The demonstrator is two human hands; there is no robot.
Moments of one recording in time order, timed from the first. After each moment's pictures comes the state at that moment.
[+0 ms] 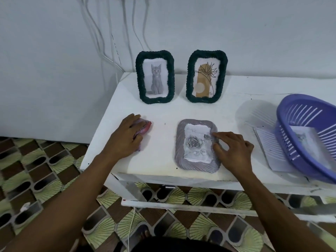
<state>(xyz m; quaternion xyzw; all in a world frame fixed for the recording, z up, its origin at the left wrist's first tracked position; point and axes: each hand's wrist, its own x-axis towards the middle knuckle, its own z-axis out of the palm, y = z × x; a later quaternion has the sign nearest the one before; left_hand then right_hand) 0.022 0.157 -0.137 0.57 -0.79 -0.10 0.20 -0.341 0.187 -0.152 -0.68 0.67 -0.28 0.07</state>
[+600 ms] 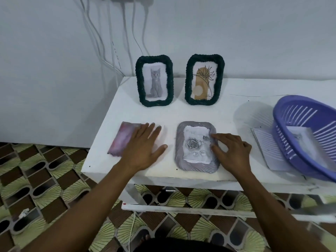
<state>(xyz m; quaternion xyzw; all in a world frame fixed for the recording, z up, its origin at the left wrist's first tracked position) -0.033 0.180 -0.135 0.58 -0.81 -0.02 0.09 -0.341 0.190 -0.152 -0.68 0.67 -0.29 0.09</state>
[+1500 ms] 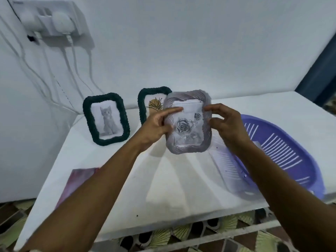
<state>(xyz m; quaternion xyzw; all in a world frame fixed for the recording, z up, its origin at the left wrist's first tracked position) -0.205 0.061 -0.018 0.31 -0.65 -0.59 0.37 -0.436 0.115 -0.017 -0.54 0.51 -0.57 0.35</state>
